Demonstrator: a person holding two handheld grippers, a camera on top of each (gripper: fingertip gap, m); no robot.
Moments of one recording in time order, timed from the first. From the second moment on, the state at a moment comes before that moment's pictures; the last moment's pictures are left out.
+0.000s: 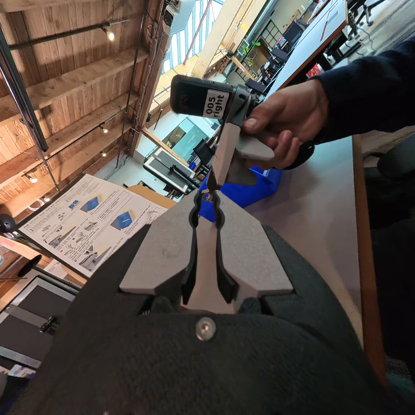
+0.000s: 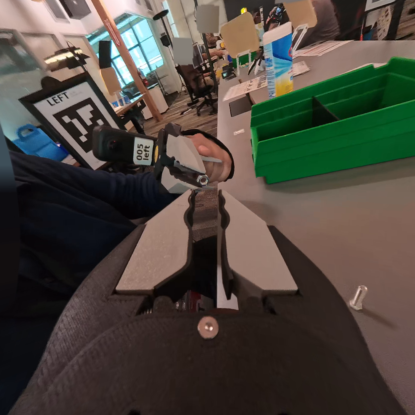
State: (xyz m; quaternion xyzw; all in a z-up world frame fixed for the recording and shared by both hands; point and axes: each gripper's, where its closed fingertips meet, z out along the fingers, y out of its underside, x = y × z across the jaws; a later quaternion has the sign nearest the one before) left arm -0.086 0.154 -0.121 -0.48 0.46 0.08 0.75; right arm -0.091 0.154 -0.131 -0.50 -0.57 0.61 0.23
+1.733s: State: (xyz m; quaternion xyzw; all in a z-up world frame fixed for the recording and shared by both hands) left arm -0.082 0.147 -0.129 -0.41 0.49 0.21 0.74; right arm -0.097 0.139 -0.132 -0.49 -0.55 0.67 0.14
